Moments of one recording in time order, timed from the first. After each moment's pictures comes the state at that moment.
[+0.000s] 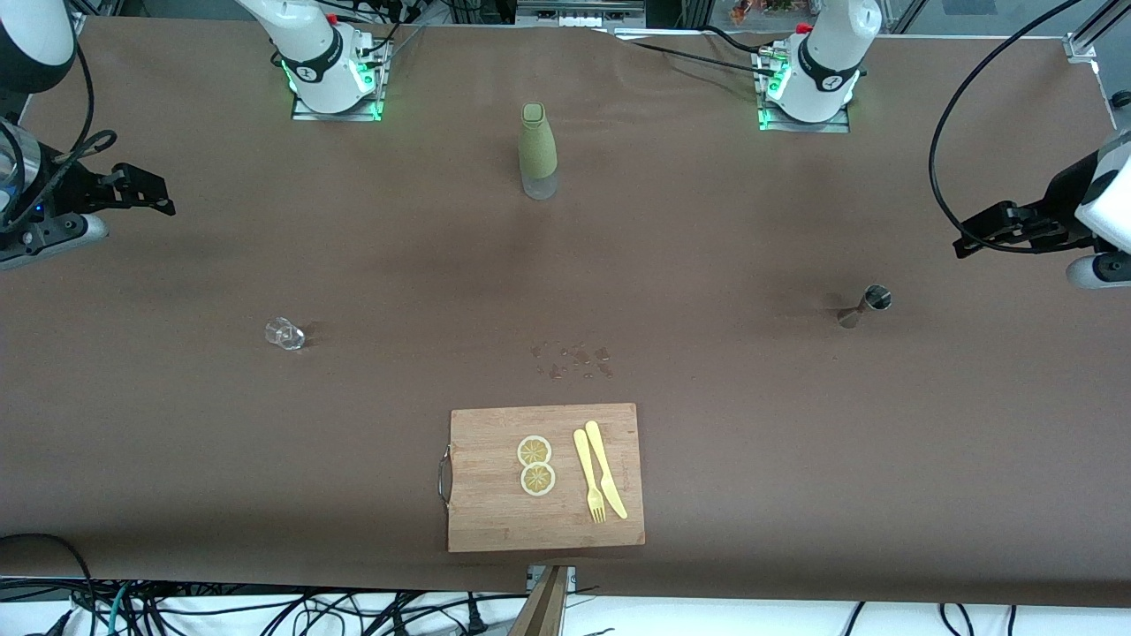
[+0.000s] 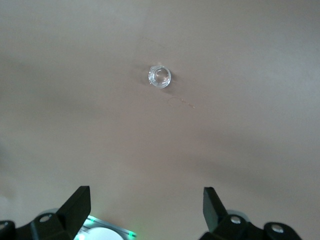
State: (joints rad) left arm -0.04 0.14 0.04 -1.46 -0.03 1.51 -0.11; right arm -0.02 0.02 -0.08 -1.76 0.01 1.61 -0.49
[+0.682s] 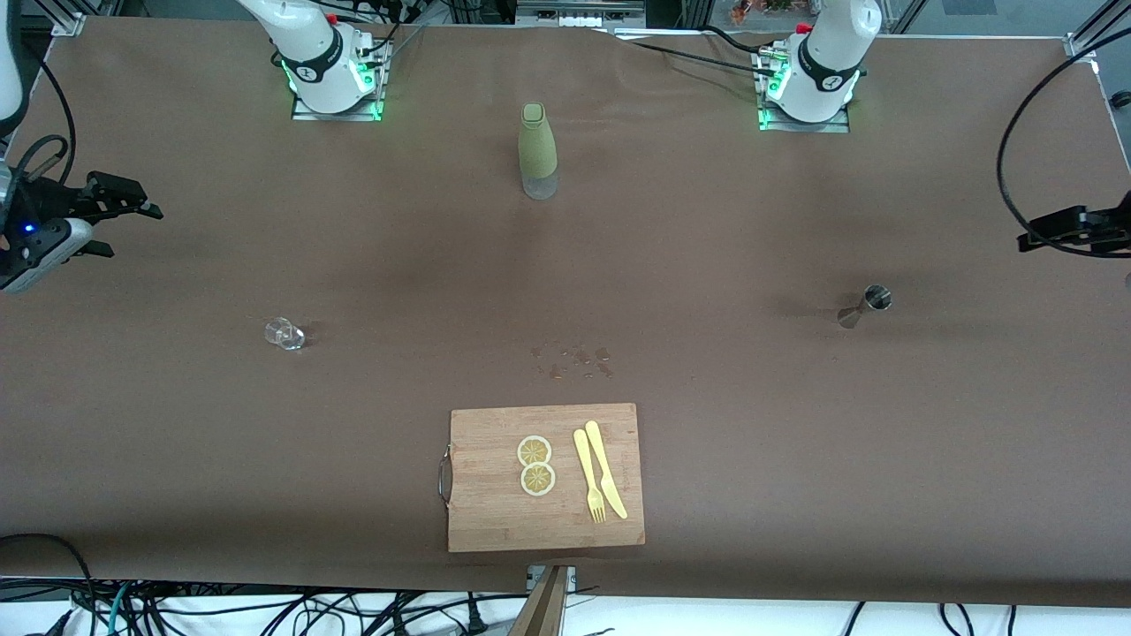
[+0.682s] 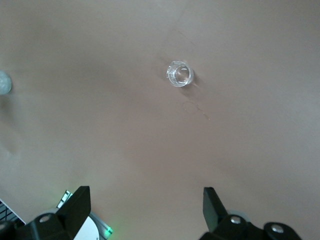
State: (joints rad) left arm 0.02 0.19 0.25 -1.51 -0.04 1.46 0.37; right arm -0.10 0.12 -0.15 -1.77 0.16 1.61 -0.91
